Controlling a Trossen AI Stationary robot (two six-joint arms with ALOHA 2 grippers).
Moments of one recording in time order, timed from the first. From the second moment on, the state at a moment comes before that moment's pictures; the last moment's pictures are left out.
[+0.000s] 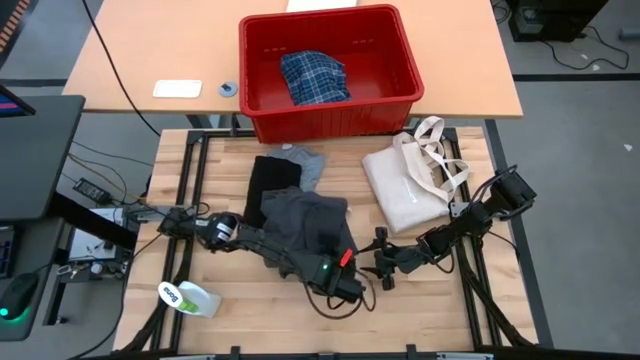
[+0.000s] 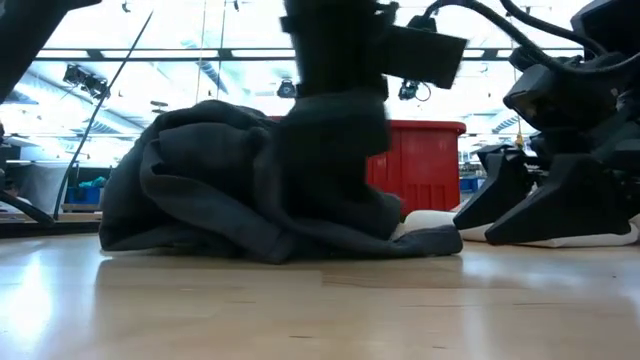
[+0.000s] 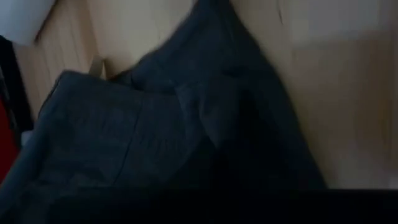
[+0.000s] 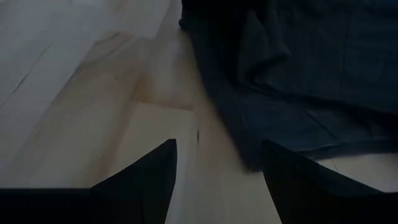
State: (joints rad) left arm -0.38 2.42 2.15 -1.27 -0.61 -0.21; right arm 0.50 1.70 0.36 0.74 0.44 0.09
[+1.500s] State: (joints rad) left arm -0.30 2.31 2.15 -0.92 -0.55 -0.43; right arm 0.47 1.73 0.36 0.62 0.70 0.26
